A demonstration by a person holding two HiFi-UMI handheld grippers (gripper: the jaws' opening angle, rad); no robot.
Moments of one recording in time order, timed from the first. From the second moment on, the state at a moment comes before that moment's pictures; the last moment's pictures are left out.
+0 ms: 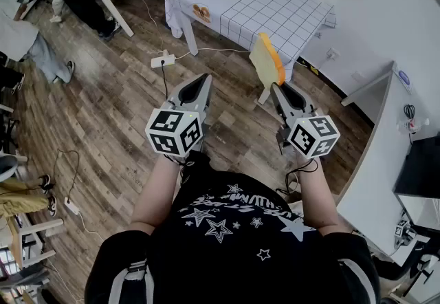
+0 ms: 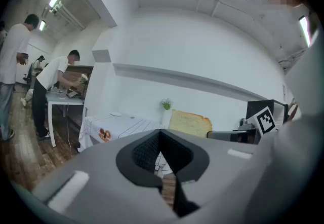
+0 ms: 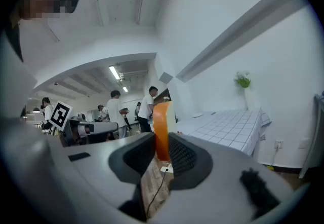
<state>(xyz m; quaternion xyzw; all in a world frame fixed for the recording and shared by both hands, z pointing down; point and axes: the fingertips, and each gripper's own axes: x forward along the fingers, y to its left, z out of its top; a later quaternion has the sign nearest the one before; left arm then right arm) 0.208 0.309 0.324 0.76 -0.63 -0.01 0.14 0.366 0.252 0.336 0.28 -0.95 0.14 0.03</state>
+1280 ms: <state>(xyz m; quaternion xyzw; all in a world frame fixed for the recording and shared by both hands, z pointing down) 0.125 0.302 0.365 0.74 -0.65 -0.02 0.18 0.297 0.235 0.369 0.27 -0.95 0.18 0.04</state>
